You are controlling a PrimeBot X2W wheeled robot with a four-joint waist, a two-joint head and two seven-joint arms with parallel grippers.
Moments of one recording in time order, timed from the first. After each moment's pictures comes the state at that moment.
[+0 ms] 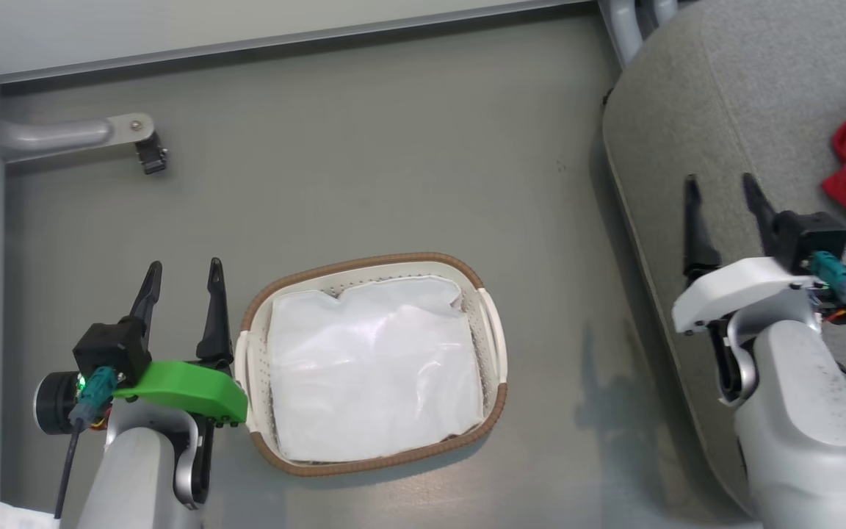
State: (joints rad) left arm -0.31 0.09 -0.06 0.43 -0.22 -0.12 -0.26; right arm -0.53 -0.05 -0.12 0.56 0.08 0.13 -0.26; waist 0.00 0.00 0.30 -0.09
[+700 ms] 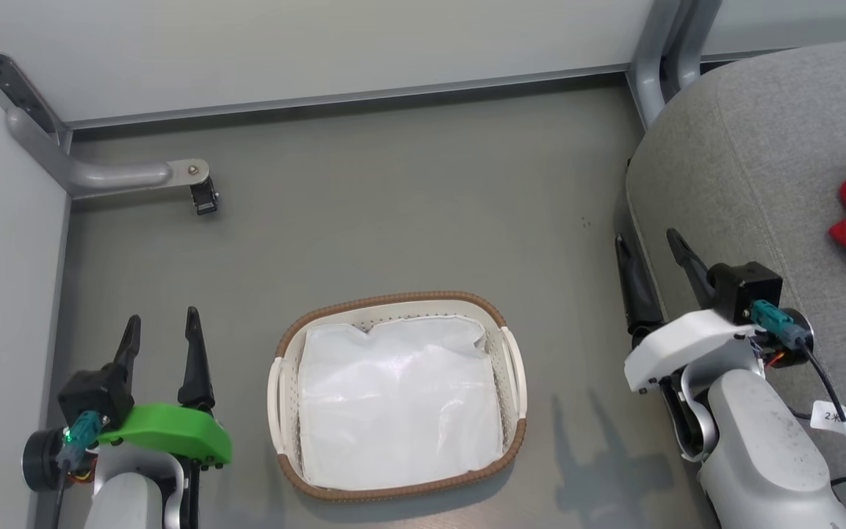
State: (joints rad) left arm -0.23 0.06 0.05 0.46 -0.18 -0.13 -0.26; right arm -0.43 -0.05 0.08 0.54 0.21 0.13 -0.26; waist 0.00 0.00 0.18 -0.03
